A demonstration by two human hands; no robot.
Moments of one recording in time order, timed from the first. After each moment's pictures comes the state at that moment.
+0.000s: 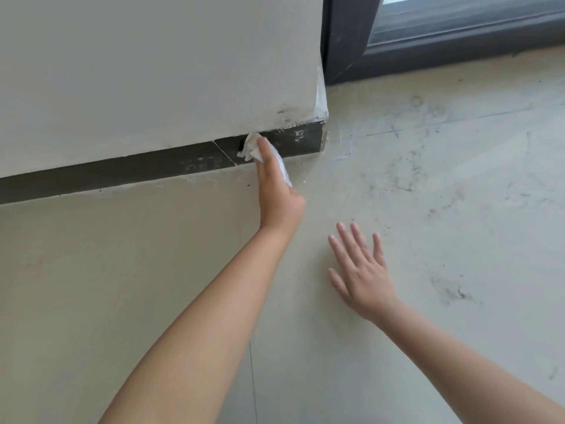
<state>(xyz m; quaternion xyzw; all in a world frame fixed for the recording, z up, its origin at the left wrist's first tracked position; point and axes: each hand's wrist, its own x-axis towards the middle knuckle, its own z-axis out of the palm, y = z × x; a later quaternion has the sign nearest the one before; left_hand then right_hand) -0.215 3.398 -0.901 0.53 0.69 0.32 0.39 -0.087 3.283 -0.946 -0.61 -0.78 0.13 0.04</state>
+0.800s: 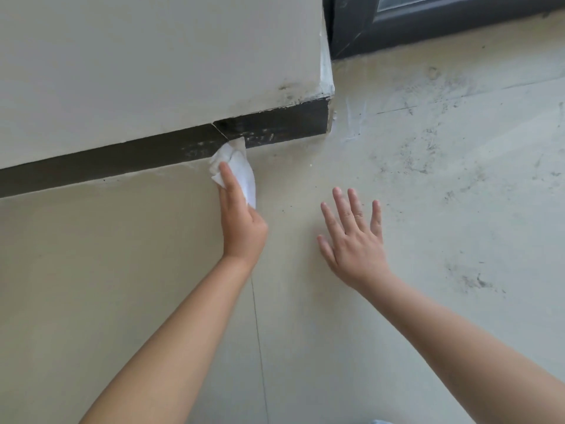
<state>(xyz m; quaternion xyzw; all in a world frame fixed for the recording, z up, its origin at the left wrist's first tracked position) -0.276 3.353 -0.923 0.55 0.73 0.28 0.29 -0.116 3.307 -0.945 -0.63 -0.77 0.11 0.02</state>
